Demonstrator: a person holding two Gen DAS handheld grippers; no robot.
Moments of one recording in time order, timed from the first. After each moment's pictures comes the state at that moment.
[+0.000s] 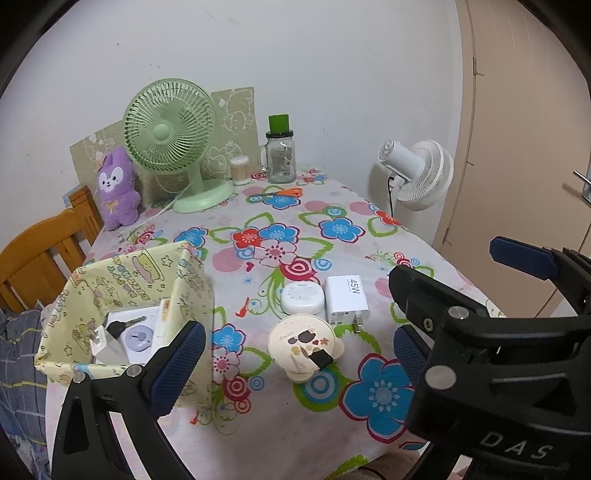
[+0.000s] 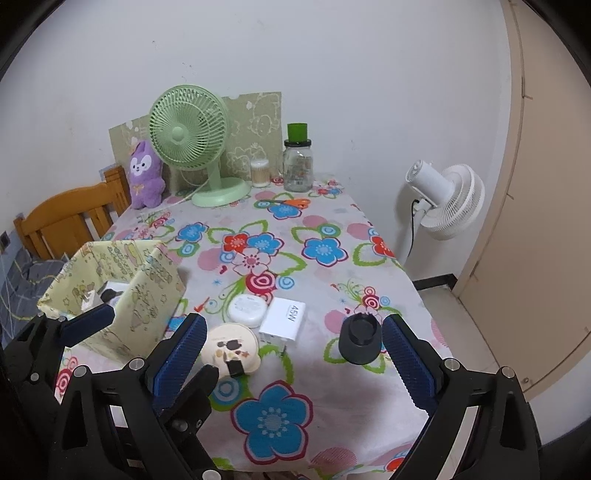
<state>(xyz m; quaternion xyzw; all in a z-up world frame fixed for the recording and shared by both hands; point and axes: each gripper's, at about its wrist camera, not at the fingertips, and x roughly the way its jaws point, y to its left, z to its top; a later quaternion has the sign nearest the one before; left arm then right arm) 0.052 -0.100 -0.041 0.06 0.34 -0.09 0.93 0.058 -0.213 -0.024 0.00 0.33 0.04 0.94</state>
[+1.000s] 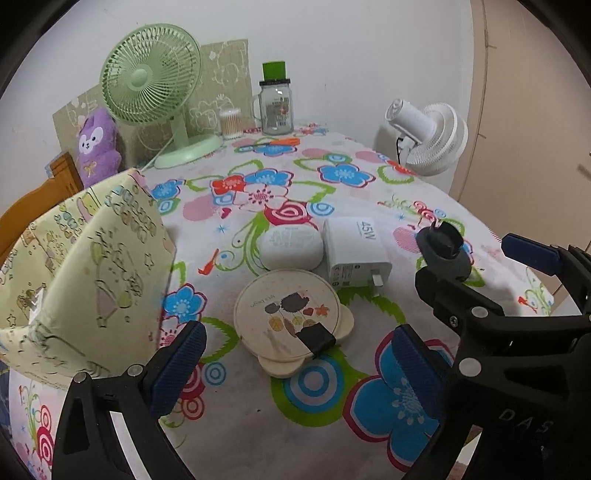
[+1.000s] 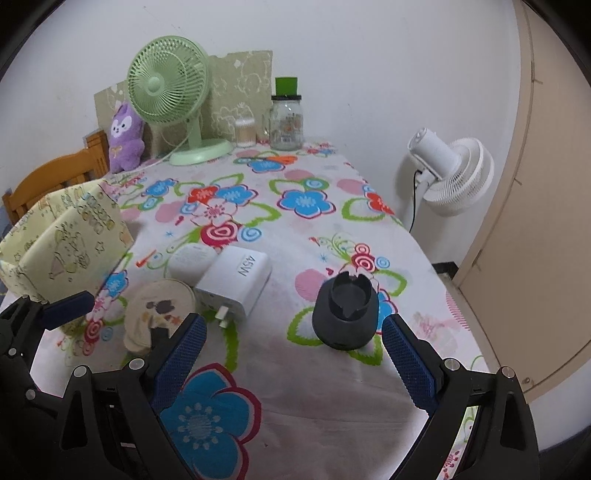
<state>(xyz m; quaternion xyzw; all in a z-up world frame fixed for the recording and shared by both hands) 0.088 -0.115 -0.122 0.06 0.39 -0.08 0.91 0.096 -0.243 -0.116 -0.02 0.35 0.04 0.93</state>
